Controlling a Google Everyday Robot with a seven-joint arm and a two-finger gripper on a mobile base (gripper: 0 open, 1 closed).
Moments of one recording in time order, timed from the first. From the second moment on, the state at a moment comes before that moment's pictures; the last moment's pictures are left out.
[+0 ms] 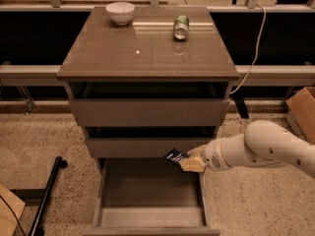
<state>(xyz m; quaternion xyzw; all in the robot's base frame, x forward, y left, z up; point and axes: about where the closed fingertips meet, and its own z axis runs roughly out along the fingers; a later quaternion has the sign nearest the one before) 0.500 -0.112 0.626 -0.36 0.85 0.27 0.27</state>
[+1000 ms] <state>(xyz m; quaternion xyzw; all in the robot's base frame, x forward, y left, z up) 0.509 -0.066 0.573 -0.38 0.83 0.28 0.29</state>
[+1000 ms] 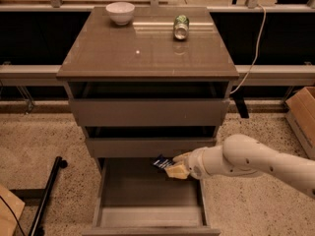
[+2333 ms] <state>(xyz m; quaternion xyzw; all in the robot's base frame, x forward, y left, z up) 0.552 -0.057 0.396 -0.27 0.83 0.39 0.28</state>
